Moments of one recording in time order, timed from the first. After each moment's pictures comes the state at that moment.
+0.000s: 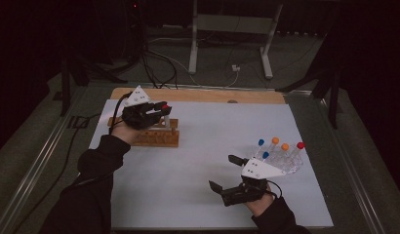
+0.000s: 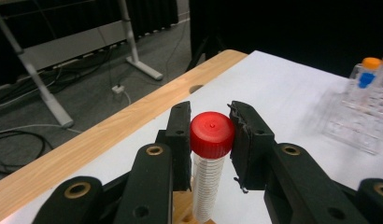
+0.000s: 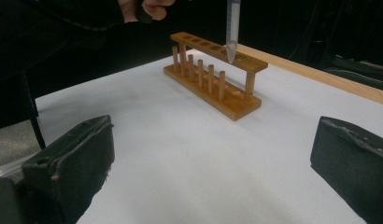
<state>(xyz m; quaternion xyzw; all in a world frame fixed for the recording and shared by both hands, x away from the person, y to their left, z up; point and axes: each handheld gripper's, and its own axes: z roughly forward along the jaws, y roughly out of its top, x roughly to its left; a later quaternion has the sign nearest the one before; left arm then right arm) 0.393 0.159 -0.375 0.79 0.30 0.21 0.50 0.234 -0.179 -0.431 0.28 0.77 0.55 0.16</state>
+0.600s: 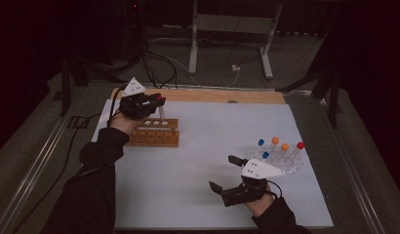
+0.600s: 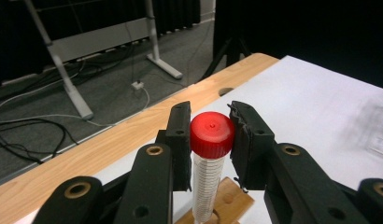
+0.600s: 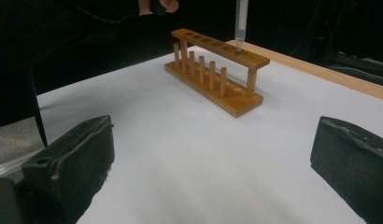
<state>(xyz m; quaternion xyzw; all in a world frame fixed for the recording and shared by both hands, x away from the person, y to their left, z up) 0.422 0.173 -0.378 0.77 0.33 0.23 0.50 0.235 -0.179 -0.432 0.28 0.77 0.55 0.15</state>
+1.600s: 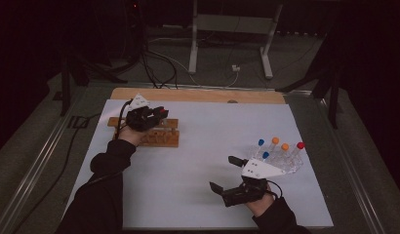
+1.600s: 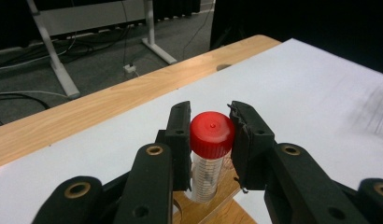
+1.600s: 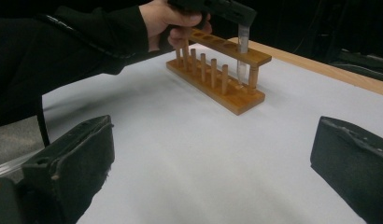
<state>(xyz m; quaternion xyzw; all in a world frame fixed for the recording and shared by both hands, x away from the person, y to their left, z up) 0.425 0.168 -0.440 0.76 0.36 0.20 0.50 0.235 -0.180 -0.433 0.28 0.77 0.55 0.15</state>
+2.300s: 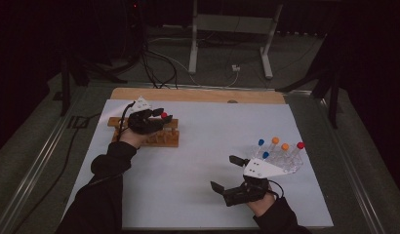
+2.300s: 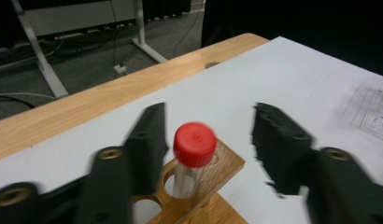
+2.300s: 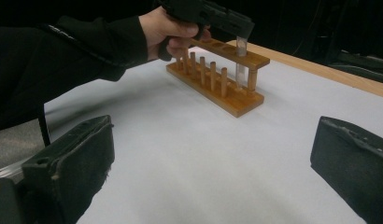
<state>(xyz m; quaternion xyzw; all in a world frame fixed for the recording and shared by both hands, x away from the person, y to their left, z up) 0.420 0.165 -0.442 0.77 0.35 0.18 0.51 0.235 -0.183 -0.430 0.28 0.77 0.55 0.15</state>
